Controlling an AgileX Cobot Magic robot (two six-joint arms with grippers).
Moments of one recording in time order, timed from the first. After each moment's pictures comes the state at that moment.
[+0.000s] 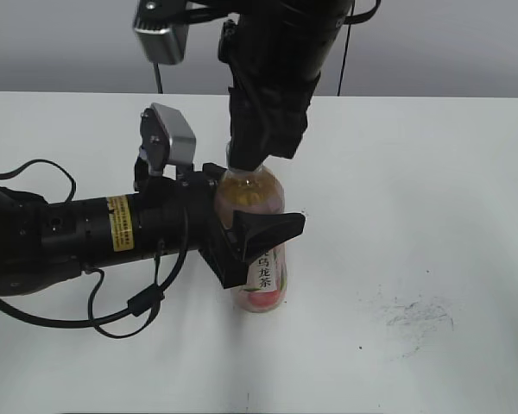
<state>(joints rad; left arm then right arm) -0.51 1.94 -0.69 0.82 -1.11 -0.45 0.74 1.87 -1.76 0.18 1.24 -1.00</state>
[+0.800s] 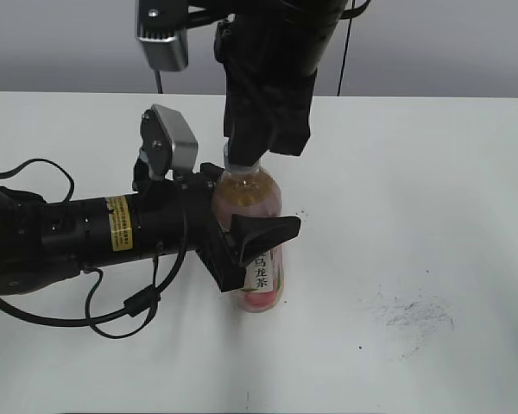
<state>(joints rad) -0.50 1.94 -0.69 0.83 -1.08 -0.39 0.74 1.88 -1.78 0.18 1.24 -1.13</state>
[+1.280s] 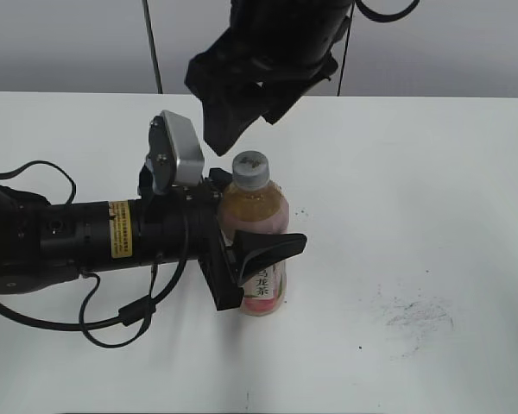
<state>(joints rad) -0.51 1.94 -0.69 0.91 -1.10 -0.34 0.74 1.84 -1.77 0.17 1.23 -0.23</state>
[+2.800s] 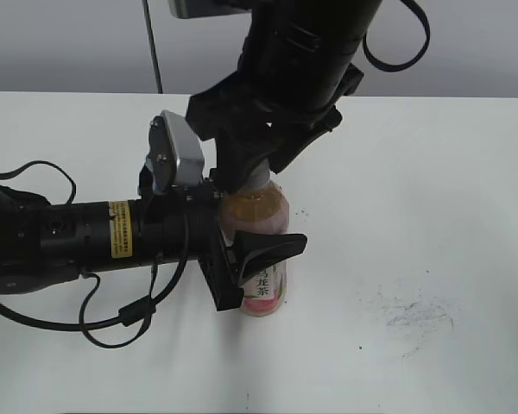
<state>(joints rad) -0.51 1.94 -0.69 0.91 -1.10 -0.34 0.74 1.82 -1.66 0.23 1.22 -0.10</state>
